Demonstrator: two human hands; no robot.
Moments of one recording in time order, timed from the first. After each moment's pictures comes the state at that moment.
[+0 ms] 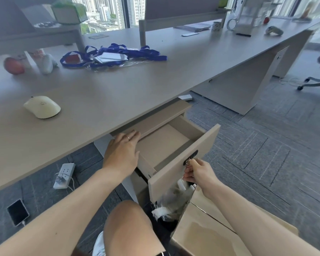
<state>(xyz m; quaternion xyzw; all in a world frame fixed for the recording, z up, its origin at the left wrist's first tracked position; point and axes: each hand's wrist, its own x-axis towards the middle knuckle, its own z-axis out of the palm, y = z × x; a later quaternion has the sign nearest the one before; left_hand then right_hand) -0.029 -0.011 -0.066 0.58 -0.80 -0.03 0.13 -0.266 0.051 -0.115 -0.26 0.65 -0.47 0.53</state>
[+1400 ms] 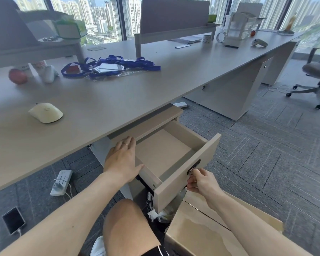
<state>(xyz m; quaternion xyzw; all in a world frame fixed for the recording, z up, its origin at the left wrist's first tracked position) -0.041 0.014 -0.063 0.59 -0.80 0.00 0.04 -0.290 0.099 -0.117 -0.27 0.69 -0.46 0.50</state>
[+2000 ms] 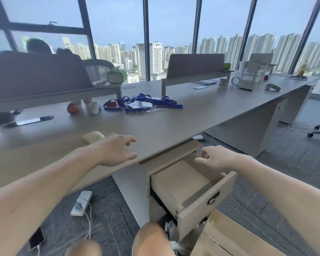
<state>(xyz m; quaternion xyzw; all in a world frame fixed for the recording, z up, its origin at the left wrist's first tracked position) 0.067 0.028 0.118 0.56 -0.83 -0.03 0.04 -0.271 0.050 0.091 -0.71 0.69 0.01 0.14</state>
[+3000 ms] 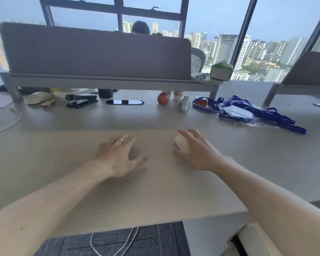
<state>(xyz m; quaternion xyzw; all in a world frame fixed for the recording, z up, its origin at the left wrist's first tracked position) 0.330 0.007 0.044 0.80 -0.60 -0.04 0.06 0.090 -0.127 0.058 -0.88 0.44 -0.12 0.12</state>
